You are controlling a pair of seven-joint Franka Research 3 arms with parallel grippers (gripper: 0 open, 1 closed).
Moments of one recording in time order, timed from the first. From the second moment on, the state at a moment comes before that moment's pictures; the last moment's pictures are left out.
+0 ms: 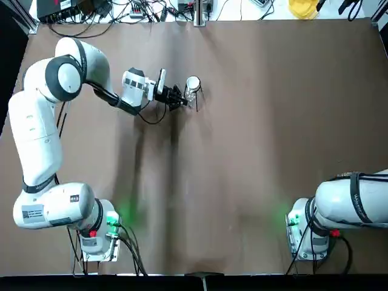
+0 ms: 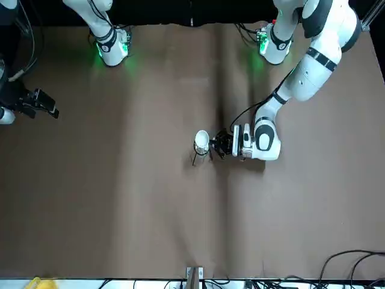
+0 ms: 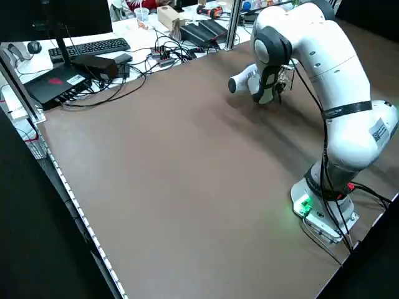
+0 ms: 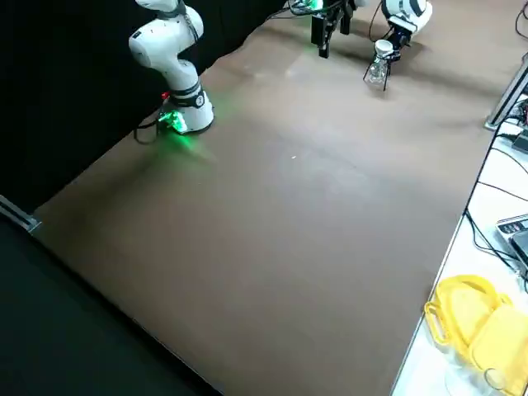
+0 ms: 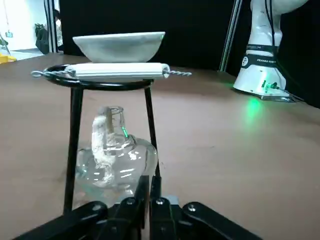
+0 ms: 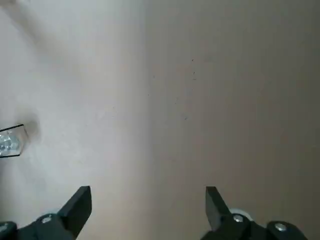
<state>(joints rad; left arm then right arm) 0.09 0.89 -0.52 -1.89 -1.33 2.17 2.53 -0.12 -0.02 0.11 -1.64 0.10 1.63 0.02</state>
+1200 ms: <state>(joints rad) 0.27 0.74 -0.51 -1.92 -0.97 2.08 2.16 -0.12 -0.02 0.11 -1.64 0.10 1.63 0.02</state>
